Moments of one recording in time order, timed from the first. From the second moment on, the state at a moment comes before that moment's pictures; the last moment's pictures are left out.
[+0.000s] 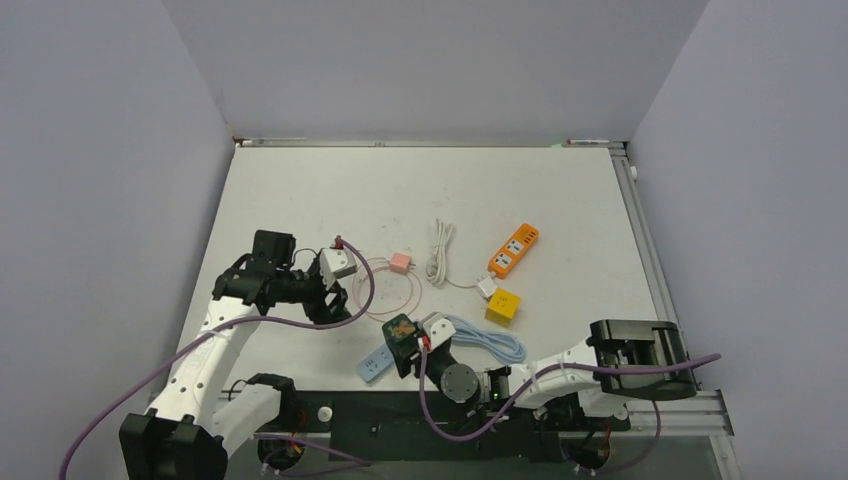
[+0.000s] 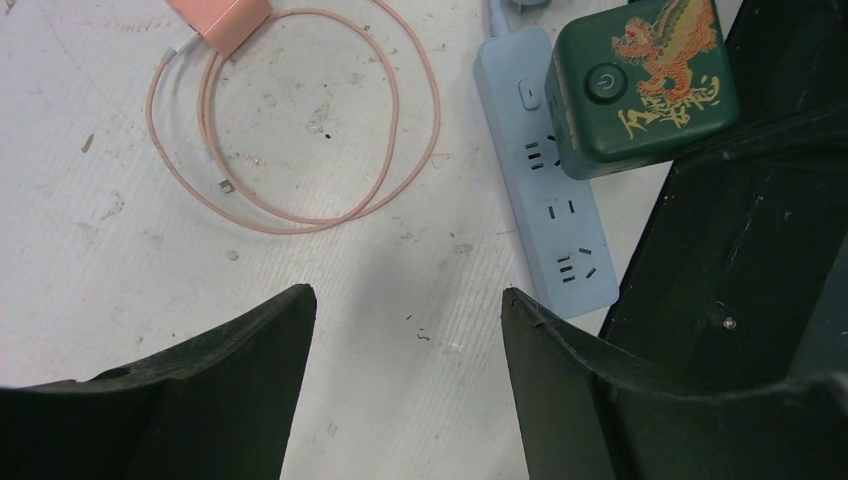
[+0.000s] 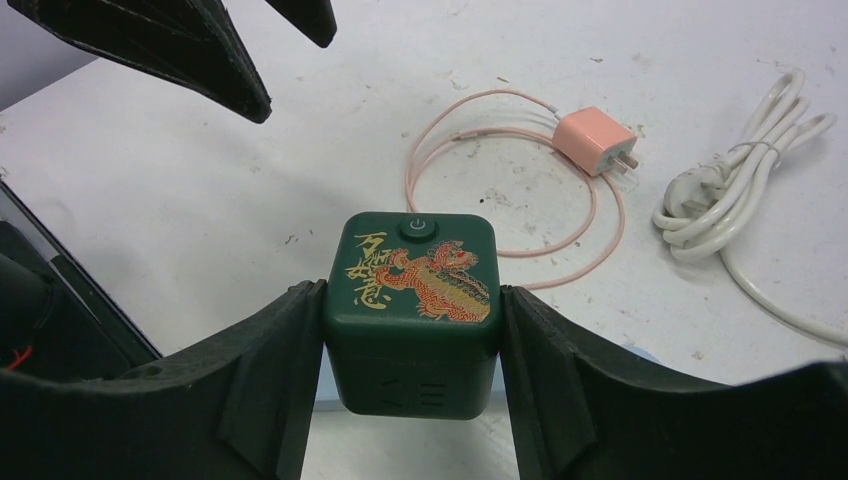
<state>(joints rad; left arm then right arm) -0.18 0.98 0.80 -0.86 0.72 0.72 1.57 1.45 0.45 0.84 0.87 0.22</state>
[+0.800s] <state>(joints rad) -0.19 0.99 0.80 -0.84 0.73 0.67 1.56 1.64 0.45 1.13 0.85 0.15</state>
